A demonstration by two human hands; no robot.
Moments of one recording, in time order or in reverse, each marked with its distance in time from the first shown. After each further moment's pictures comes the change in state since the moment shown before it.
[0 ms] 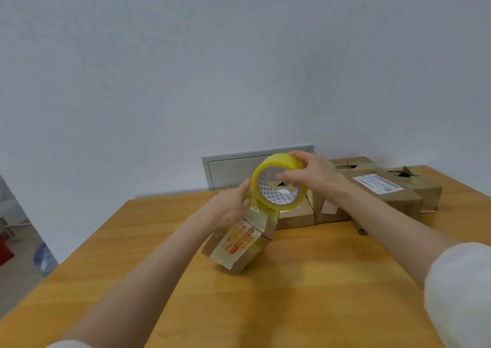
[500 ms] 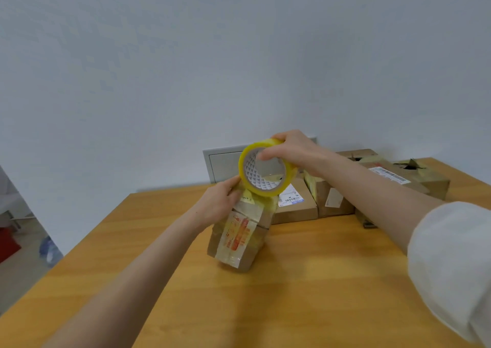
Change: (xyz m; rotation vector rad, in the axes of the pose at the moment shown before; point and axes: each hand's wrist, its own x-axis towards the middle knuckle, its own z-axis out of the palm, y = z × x) left_hand -0.013 -0.018 -0.002 -0.391 0.085 -0.002; right_hand 0.033 -0.037 0.019 -0.108 -0.075 0.056
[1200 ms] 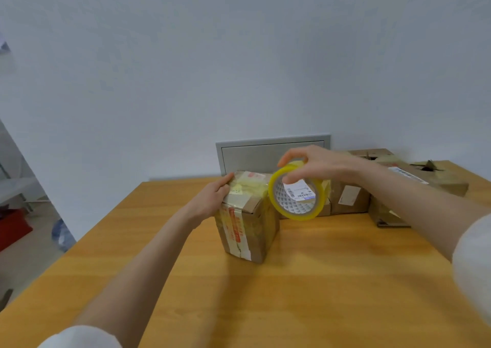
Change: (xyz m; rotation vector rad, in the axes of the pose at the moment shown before) left_hand -0.009 -0.048 -0.019 -0.223 0.009 -0.180; right_hand -0.018 0.019 -0.004 -0.357 -0.300 -0.082
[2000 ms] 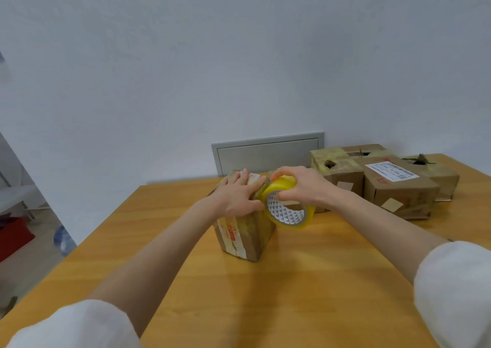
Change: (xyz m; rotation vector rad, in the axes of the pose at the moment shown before) left_hand 0.006 0.046 0.036 0.869 -0.184 0.184; right_hand -0.004 0.021 0.049 -0.086 0.217 -0.023
